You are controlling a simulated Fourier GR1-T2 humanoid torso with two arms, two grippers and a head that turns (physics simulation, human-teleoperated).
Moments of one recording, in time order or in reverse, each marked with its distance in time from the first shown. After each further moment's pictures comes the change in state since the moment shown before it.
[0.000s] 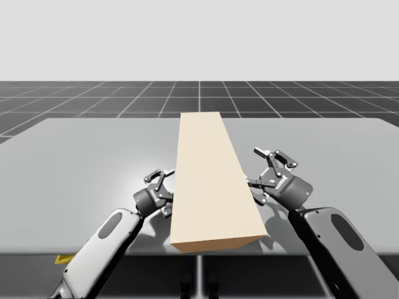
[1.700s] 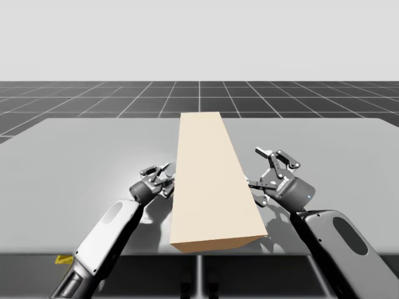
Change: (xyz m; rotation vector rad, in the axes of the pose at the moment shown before) left arm -0.015 0.033 -0.006 0.243 0.031 0.134; right arm 0.002 0.003 0.004 -0.011 -0.012 0.061
